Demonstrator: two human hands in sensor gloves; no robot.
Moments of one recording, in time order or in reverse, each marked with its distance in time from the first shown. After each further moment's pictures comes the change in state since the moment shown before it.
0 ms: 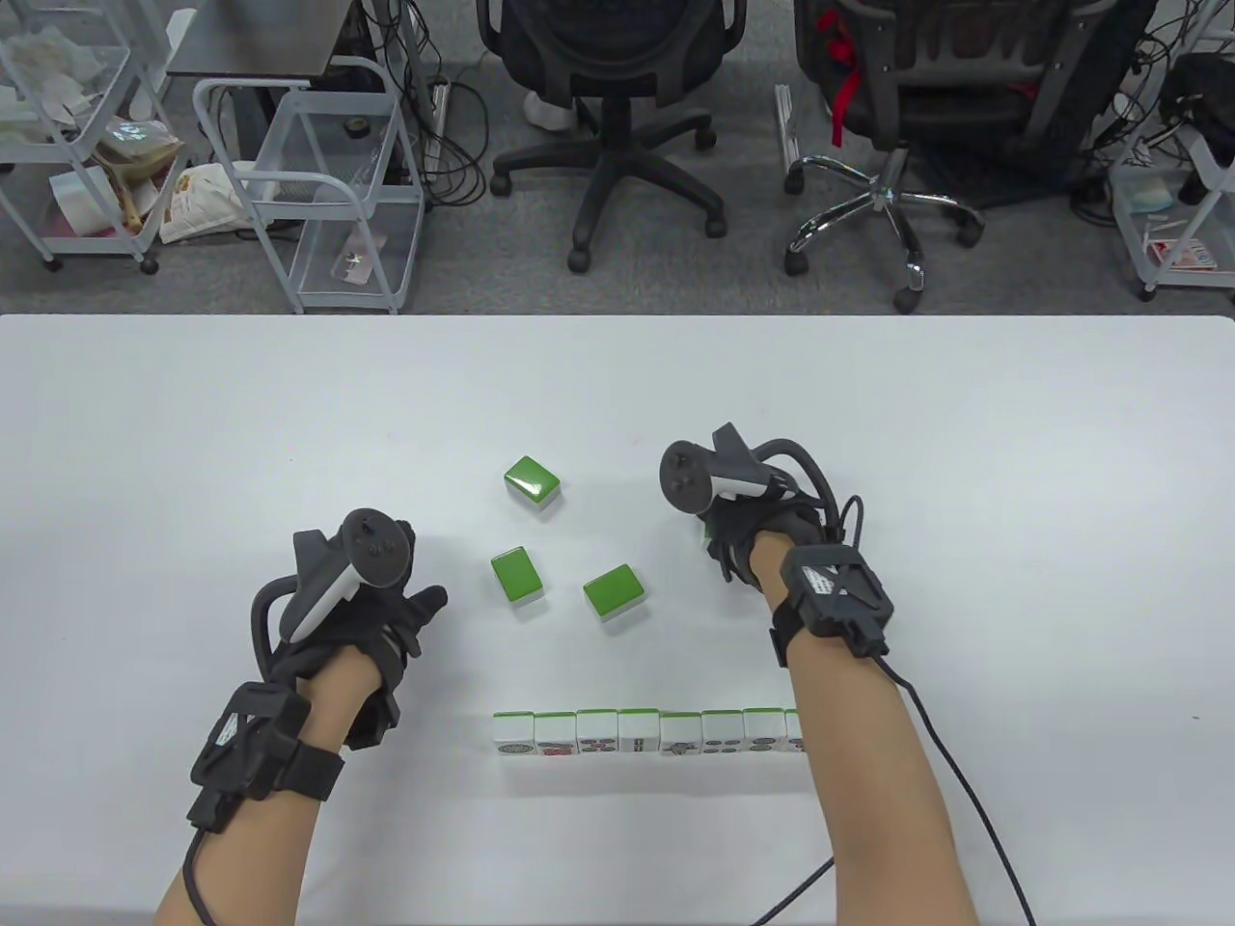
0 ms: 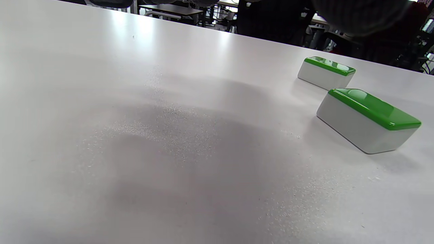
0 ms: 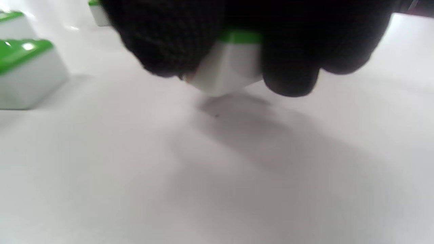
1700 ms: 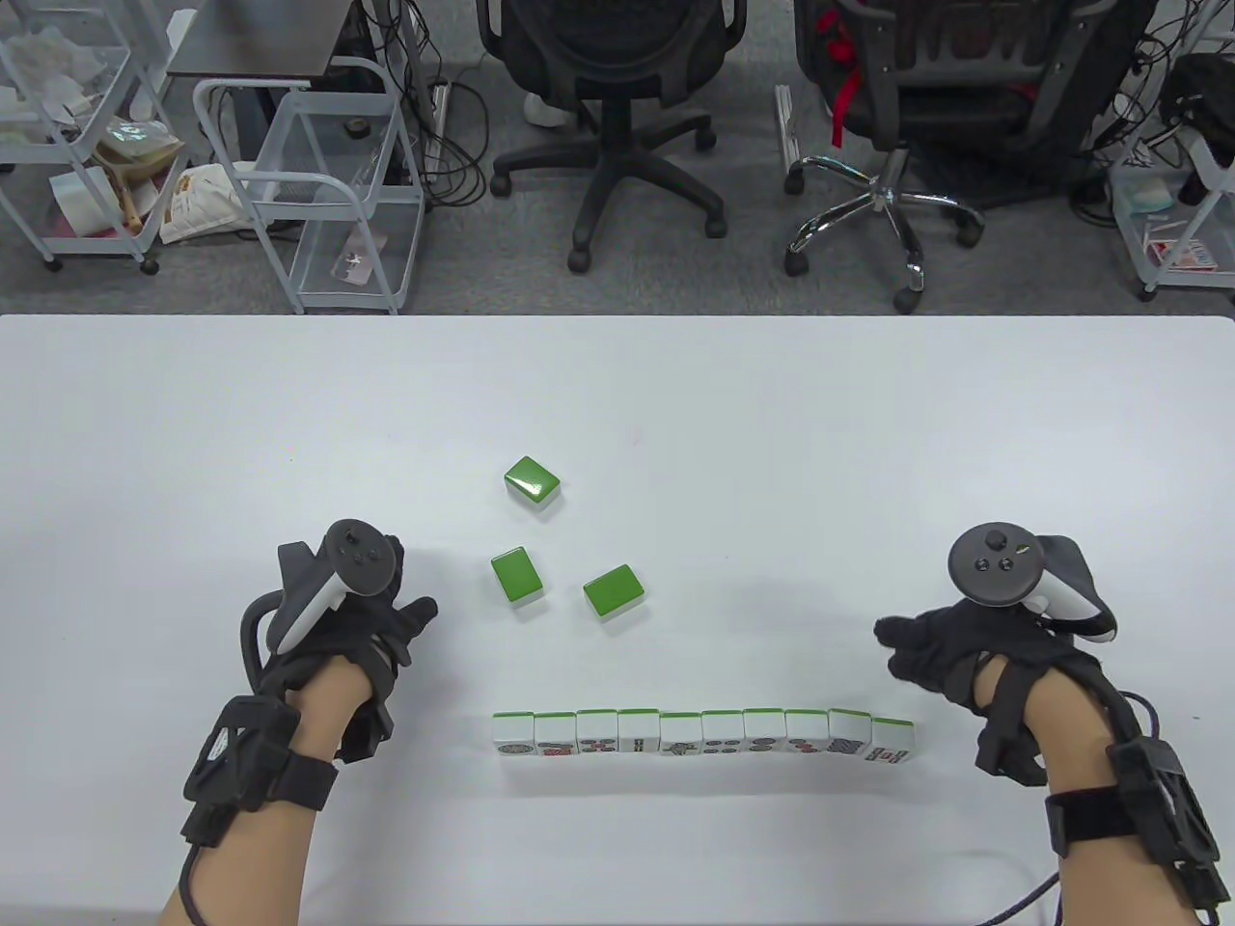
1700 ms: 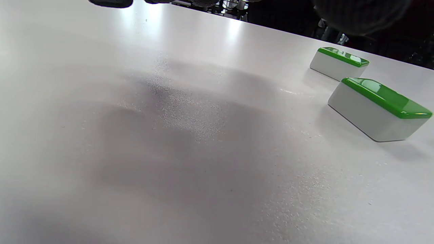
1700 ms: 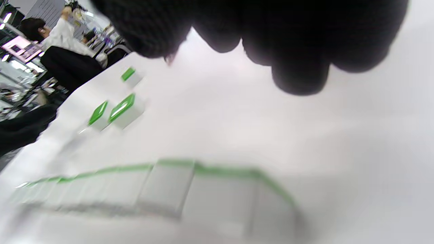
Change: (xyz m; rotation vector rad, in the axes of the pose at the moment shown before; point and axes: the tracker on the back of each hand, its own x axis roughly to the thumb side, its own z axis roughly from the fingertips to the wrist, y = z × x) left_hand -0.010 -0.005 0.007 -0.044 0.026 0.037; right_hand -0.107 0.031 0.202 -0.069 0.171 -0.534
